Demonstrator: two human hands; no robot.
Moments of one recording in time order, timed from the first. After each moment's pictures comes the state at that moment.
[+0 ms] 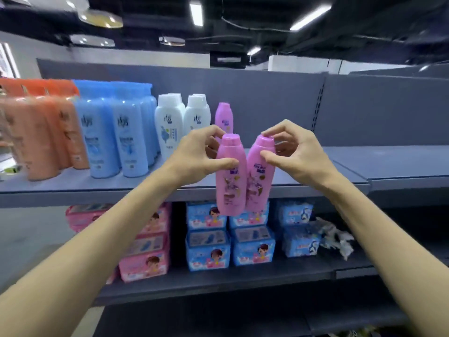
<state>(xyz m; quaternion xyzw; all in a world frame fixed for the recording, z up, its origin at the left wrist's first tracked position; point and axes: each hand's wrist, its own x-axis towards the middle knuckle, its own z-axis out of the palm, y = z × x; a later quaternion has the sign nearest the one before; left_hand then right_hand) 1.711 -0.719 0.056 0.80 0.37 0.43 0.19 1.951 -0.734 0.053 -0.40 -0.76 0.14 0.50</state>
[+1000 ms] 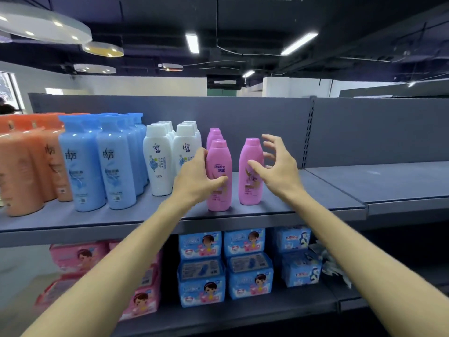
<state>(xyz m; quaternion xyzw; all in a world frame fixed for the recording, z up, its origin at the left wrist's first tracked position) 1.747 -0.656 0.047 0.73 0.53 0.43 0.07 1.956 -0.655 0.045 -0.49 -0.65 0.11 0.57</state>
